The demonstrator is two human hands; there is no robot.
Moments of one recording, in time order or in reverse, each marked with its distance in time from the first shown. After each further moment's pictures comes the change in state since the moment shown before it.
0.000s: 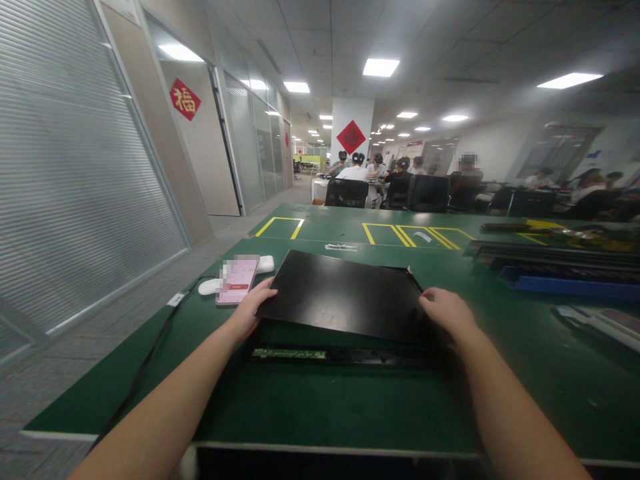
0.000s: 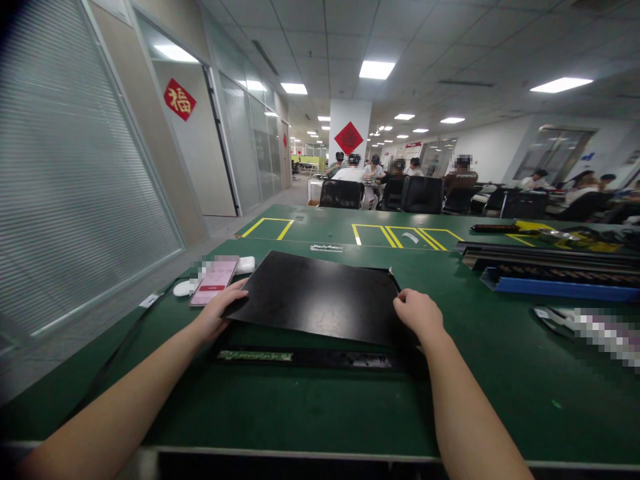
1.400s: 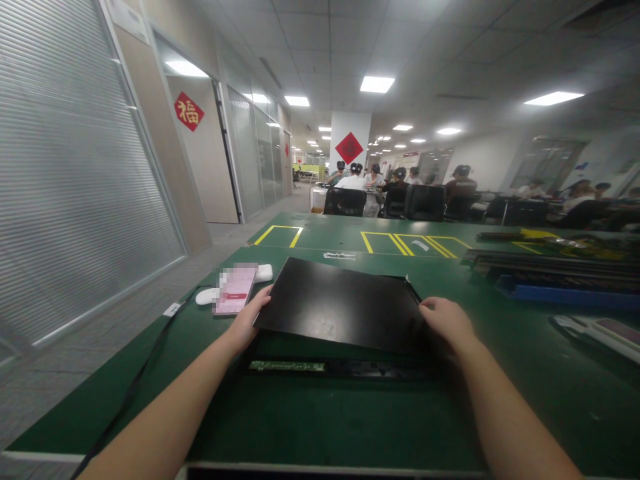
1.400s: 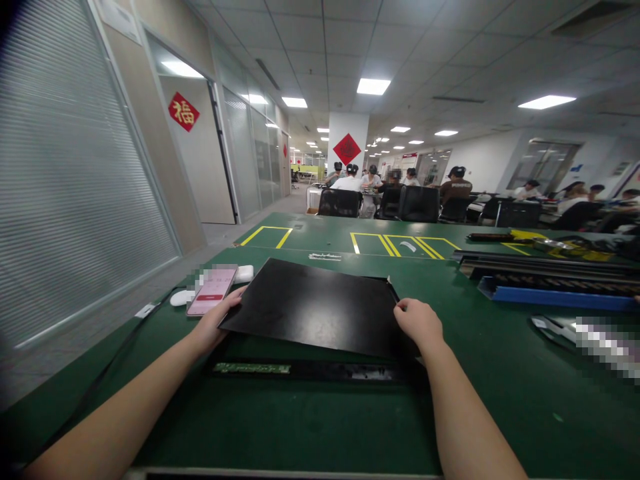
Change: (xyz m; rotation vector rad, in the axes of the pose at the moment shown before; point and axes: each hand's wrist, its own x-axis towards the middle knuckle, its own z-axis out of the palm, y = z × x) left_hand 0.008 -0.012 -0.012 -0.019 -0.028 0.027; right_hand 0.004 0.004 0.002 0.065 0.021 0.013
